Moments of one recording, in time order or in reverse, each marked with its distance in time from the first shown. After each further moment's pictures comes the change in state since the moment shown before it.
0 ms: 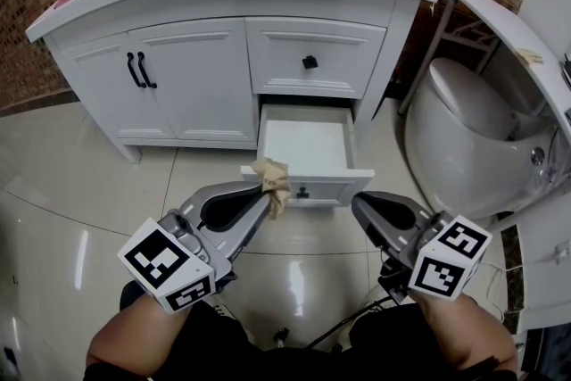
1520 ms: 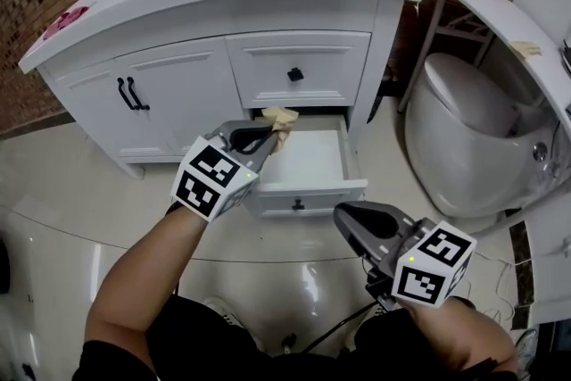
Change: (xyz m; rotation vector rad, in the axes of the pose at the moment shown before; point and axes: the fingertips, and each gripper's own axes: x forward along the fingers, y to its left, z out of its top) left arm 0.121 0.117 -0.014 0.349 0.311 0.099; right arm 0.011 -0.005 0.003 0.043 0.000 0.023
